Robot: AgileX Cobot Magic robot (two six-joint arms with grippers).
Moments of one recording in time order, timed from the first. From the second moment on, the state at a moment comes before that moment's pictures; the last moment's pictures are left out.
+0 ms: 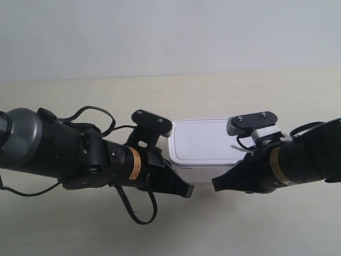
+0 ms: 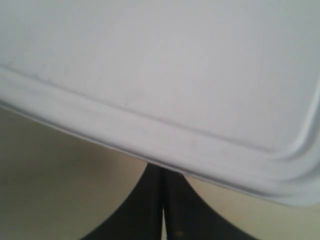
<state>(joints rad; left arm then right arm) -0.64 1.96 -0.93 0.60 -0.11 -0.79 0.43 1.72 -0.62 -1.49 -0.09 1.63</state>
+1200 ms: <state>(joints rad) -0.57 1.92 -0.95 0.60 -0.01 -0.79 0.43 1.86 -0.83 -1.47 -0.08 1.63</state>
